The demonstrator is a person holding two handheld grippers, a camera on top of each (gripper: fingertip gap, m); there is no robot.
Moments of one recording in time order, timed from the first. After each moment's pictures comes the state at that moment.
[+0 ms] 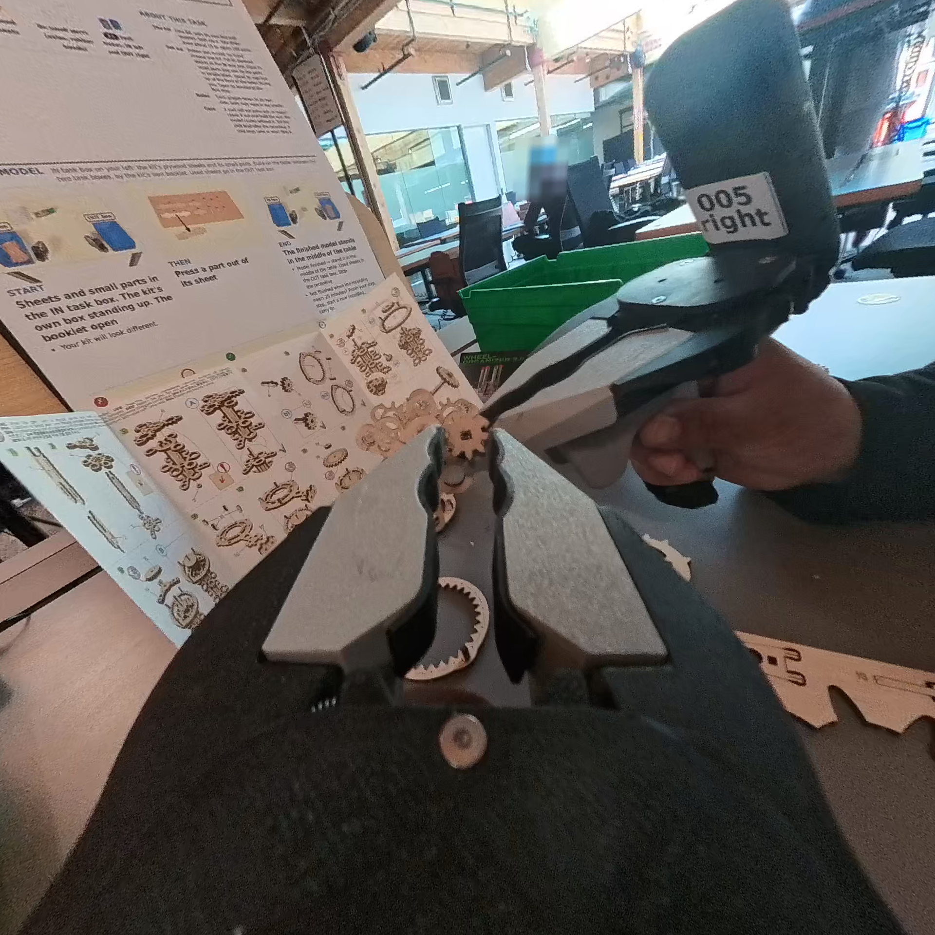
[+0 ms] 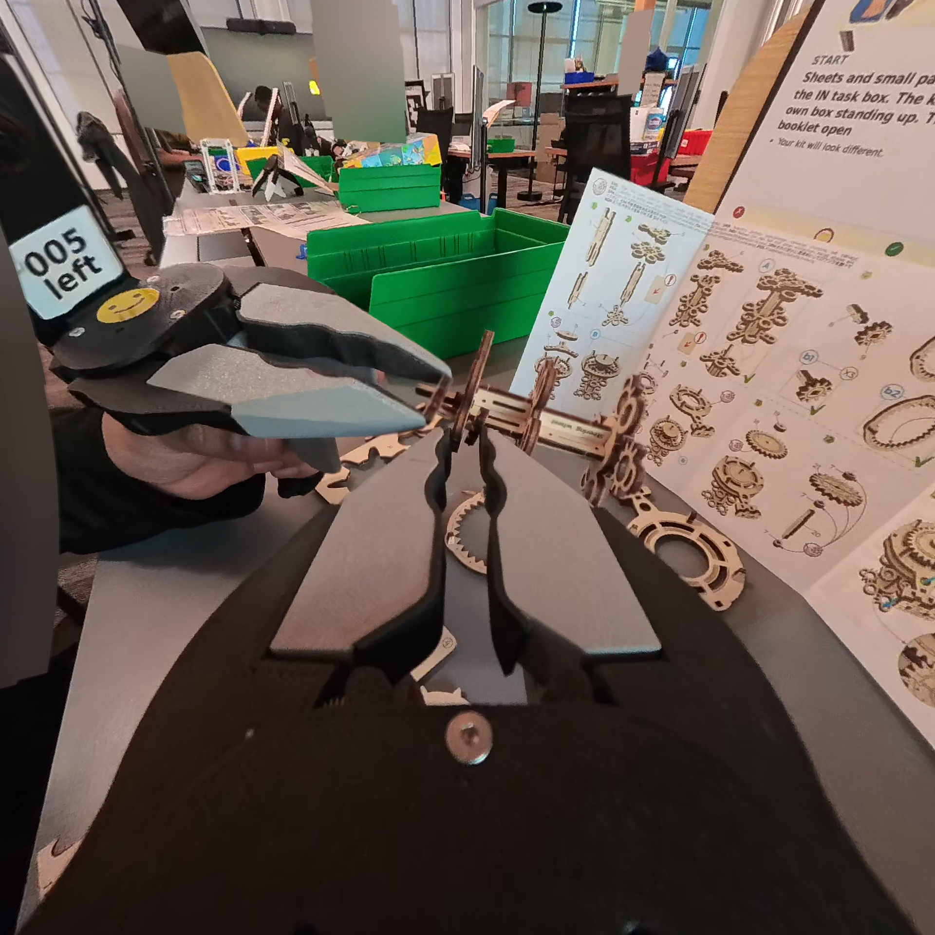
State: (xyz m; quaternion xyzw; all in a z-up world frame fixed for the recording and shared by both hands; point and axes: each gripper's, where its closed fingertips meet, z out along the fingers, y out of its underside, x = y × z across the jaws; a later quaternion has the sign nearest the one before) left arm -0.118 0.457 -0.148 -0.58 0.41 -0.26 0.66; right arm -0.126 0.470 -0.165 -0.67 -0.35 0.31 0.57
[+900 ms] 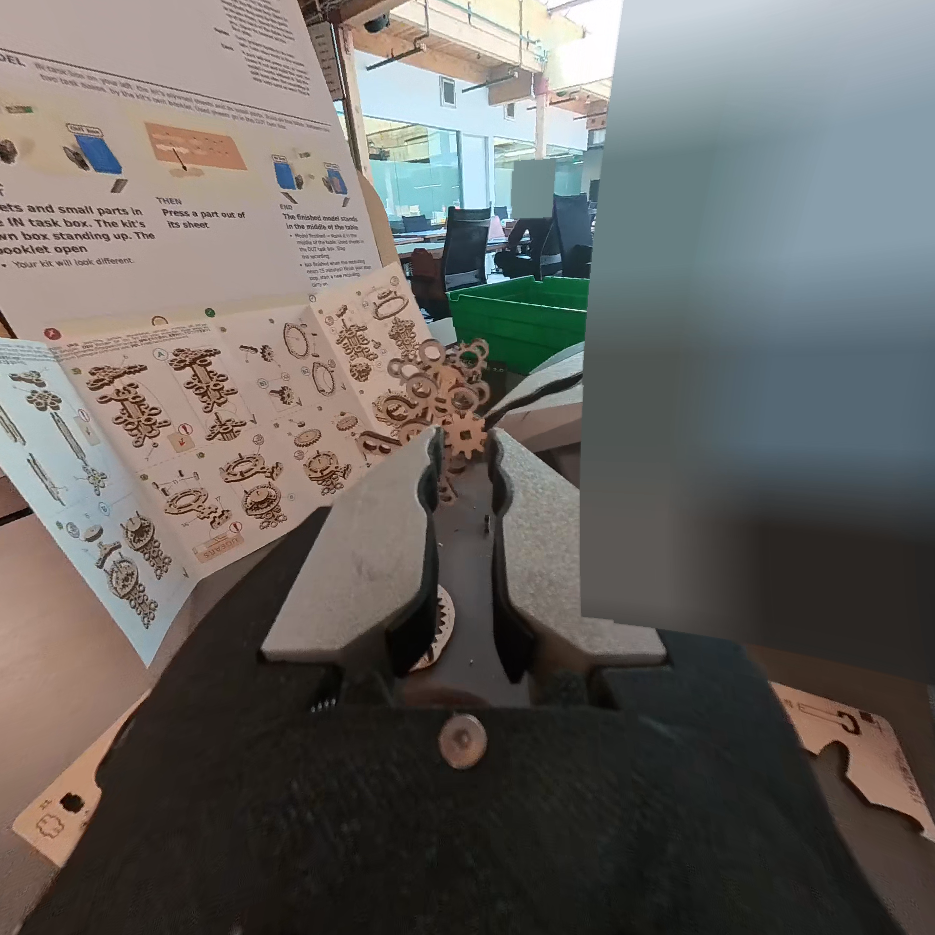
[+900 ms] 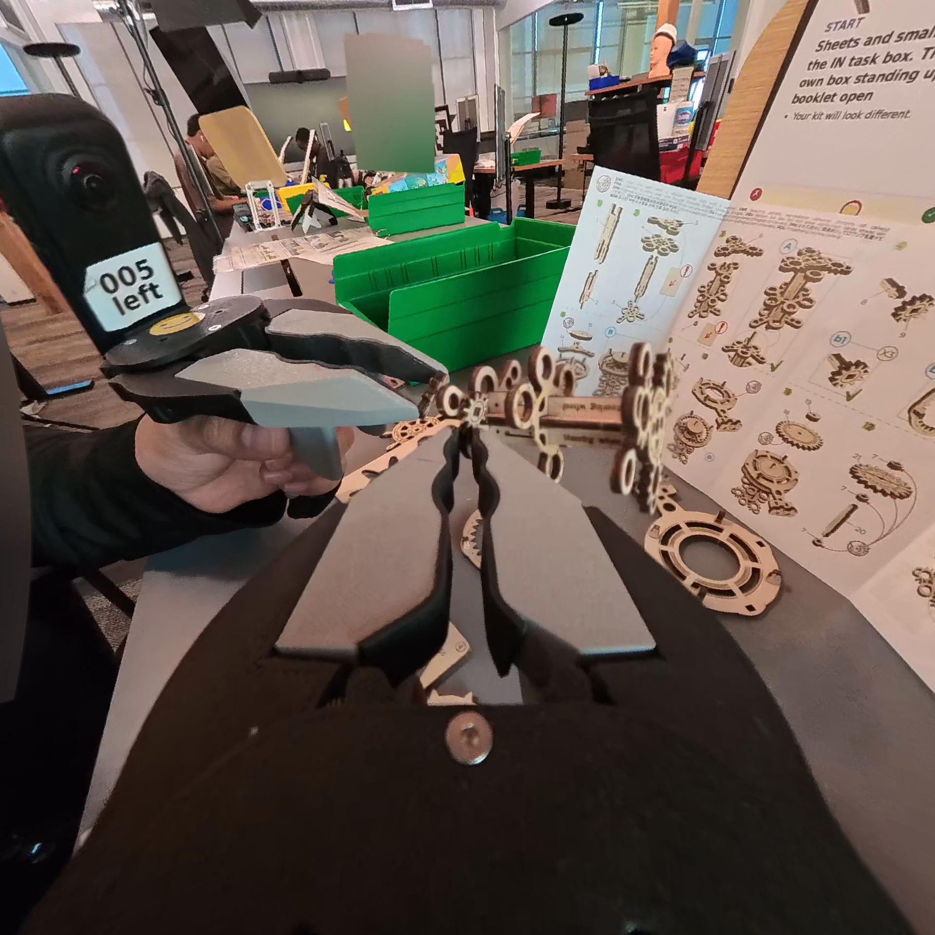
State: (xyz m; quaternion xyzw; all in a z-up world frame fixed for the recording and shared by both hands) left arm -0.121 0.461 -0.147 -0.60 0.36 -0.33 0.63; right arm -0.124 0.470 -0.164 -0.67 -0.34 0.36 0.56
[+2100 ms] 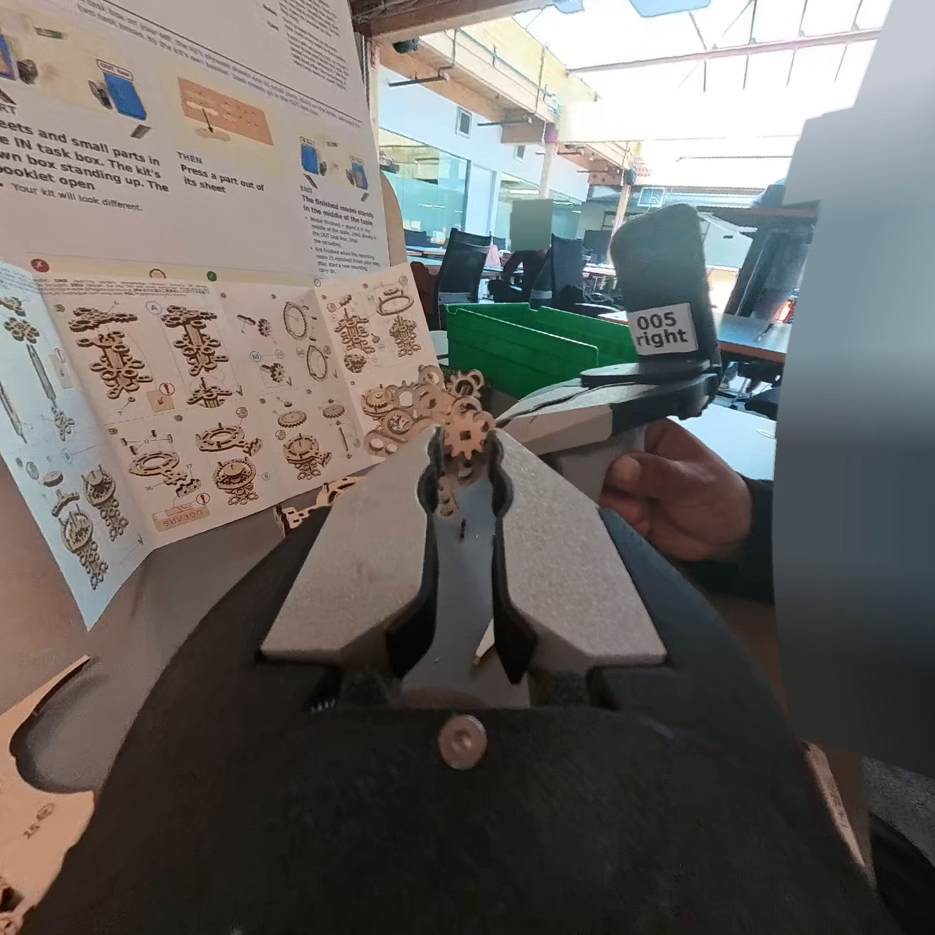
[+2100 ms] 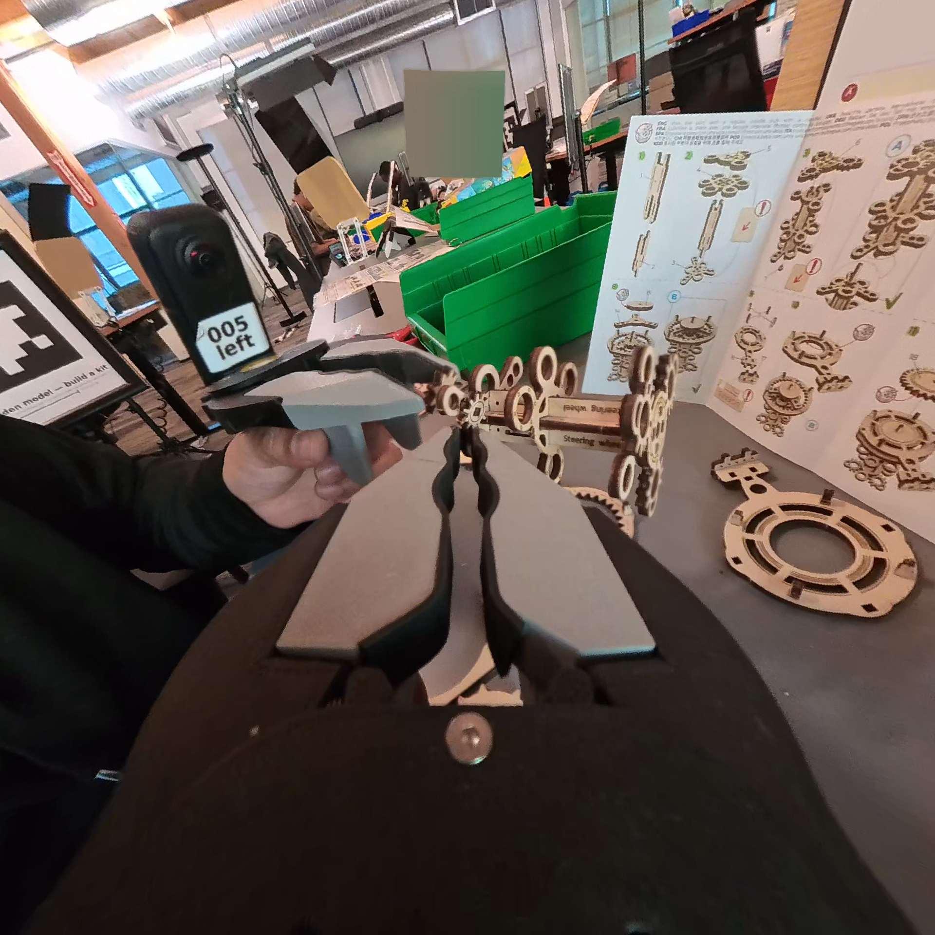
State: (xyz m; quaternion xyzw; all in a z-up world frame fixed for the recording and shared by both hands) left arm -0.127 0.460 -0.147 -0.62 0.30 -0.39 0.62; right arm -0.128 0.463 -0.166 -0.66 -0.32 0.47 0.49
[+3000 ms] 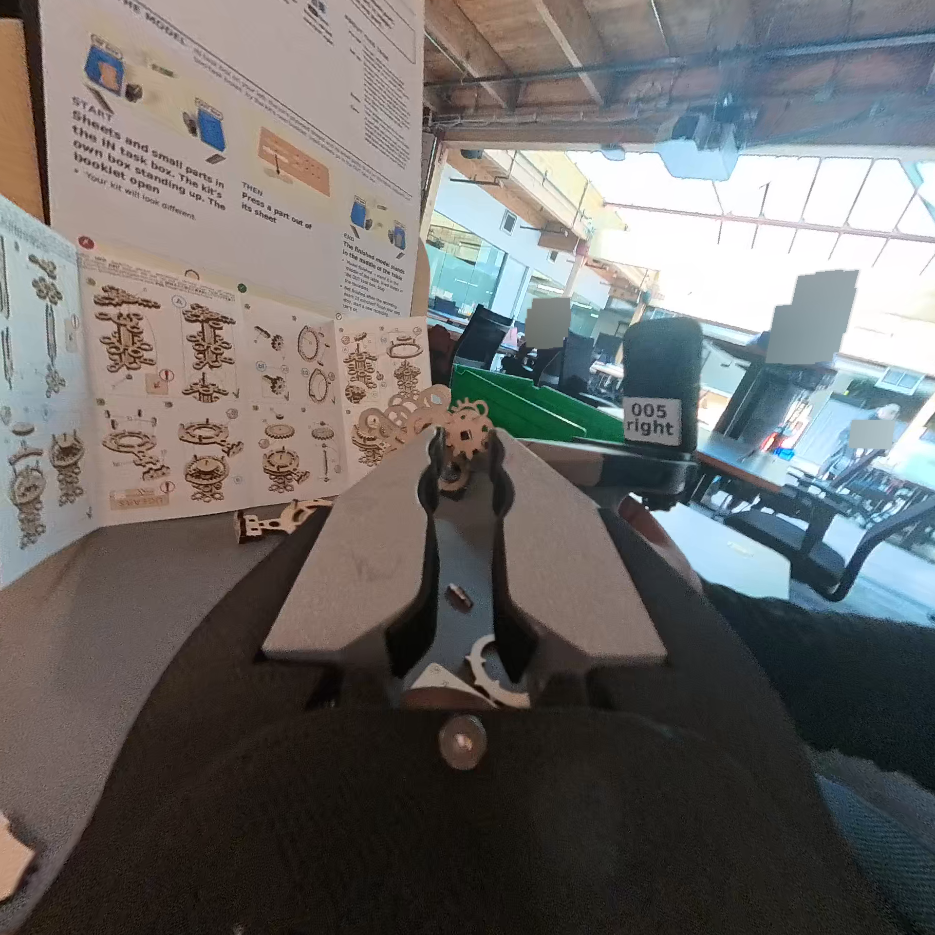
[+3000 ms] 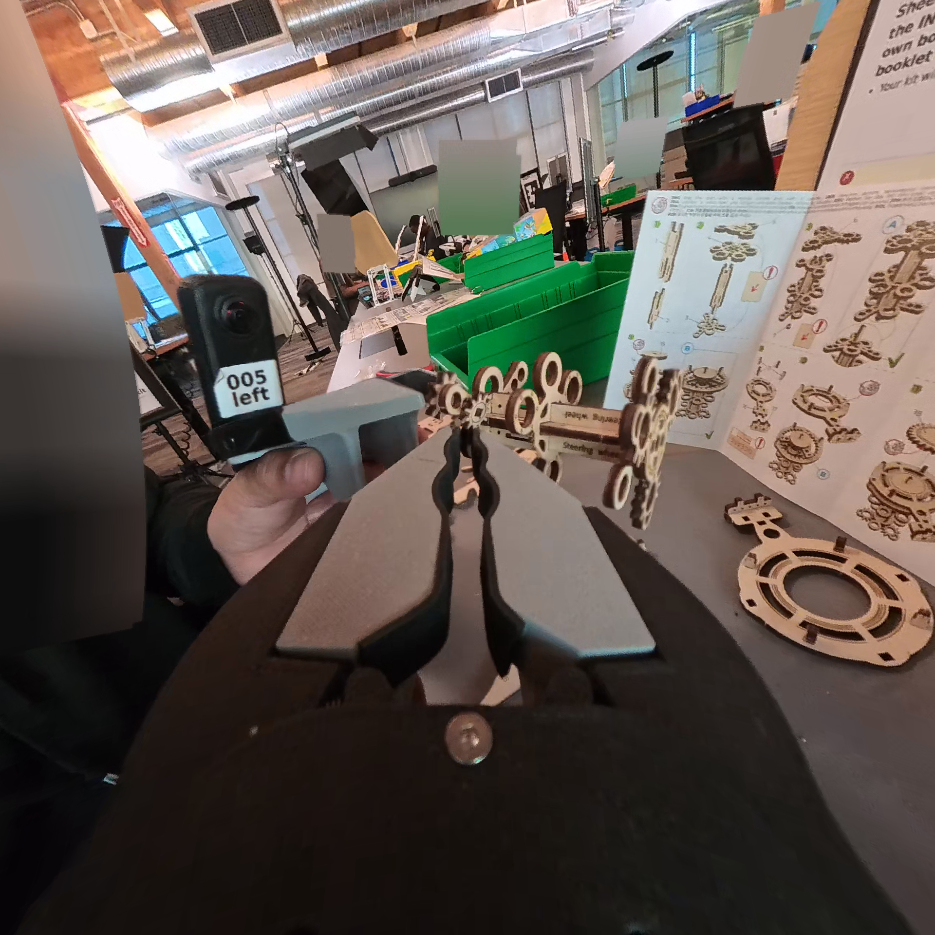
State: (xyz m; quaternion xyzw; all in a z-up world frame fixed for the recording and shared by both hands) left arm -0.124 0.454 -0.129 -0.61 0.18 -0.44 0.64; right arm -0.125 0.456 -0.147 -0.62 -0.32 0.49 0.52
